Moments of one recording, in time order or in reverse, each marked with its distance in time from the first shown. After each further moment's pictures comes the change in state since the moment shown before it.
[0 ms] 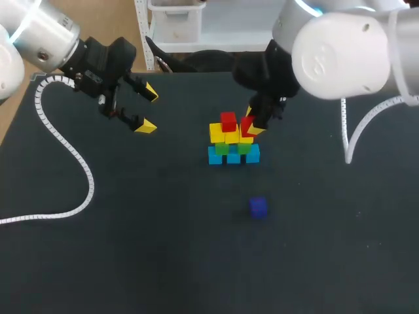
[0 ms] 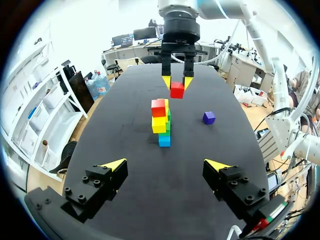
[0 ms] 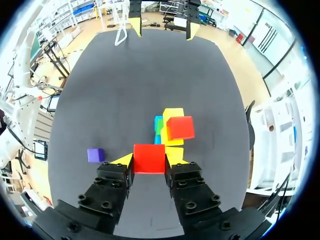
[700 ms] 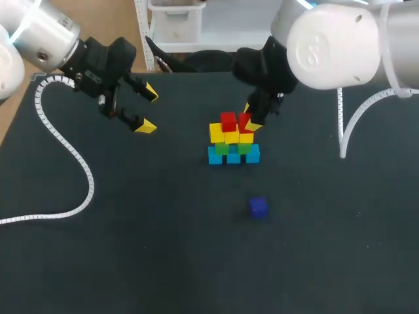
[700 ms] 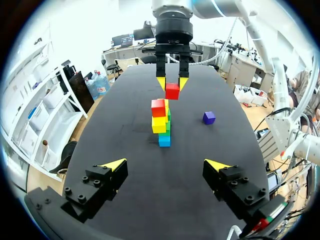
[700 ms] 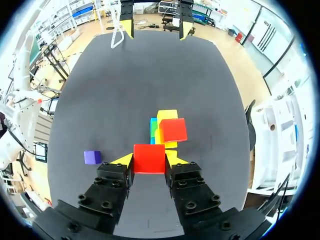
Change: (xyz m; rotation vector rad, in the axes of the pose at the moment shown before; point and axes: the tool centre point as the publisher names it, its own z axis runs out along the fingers) left arm 0.000 0.000 0.000 0.000 0.000 0.000; right arm -0.003 -0.011 0.002 -0.010 -0.014 0.013
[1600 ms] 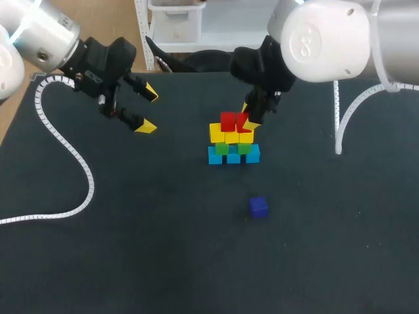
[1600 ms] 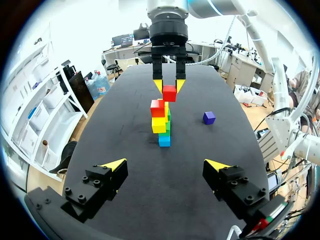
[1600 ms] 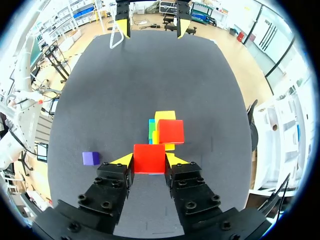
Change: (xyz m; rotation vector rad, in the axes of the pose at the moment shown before) left arm 0.000 0.000 0.000 0.000 0.000 0.000; right arm -0.002 -0.005 0.004 -0.024 0.000 0.002
